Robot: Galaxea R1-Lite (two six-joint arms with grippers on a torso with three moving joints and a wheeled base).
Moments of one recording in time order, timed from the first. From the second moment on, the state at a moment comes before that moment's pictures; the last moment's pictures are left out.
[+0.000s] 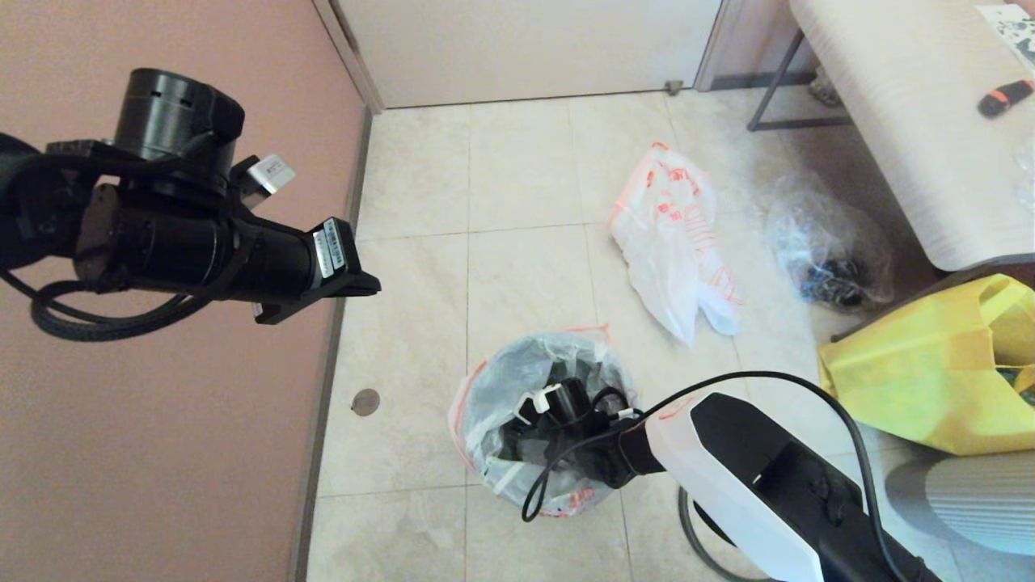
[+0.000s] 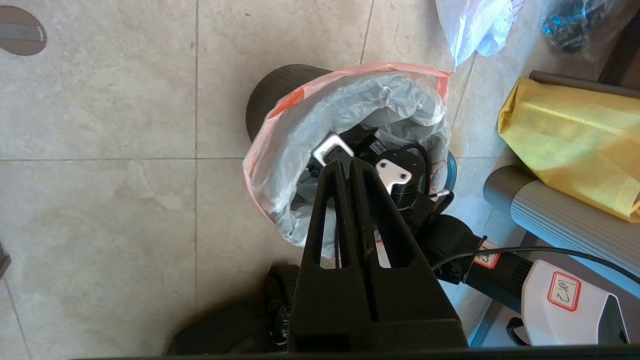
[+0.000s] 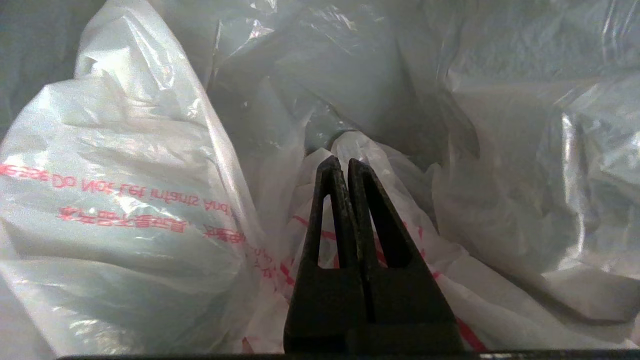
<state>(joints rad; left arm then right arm) -0.29 1.60 -1.41 0.40 -0.11 -0.48 0.66 2.84 -1.99 -0.18 -0.39 -0.58</state>
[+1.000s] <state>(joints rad) -0.37 1.58 -1.36 0.45 -0.22 -0.39 0.61 1.92 -0.99 0.08 -0.36 0.00</state>
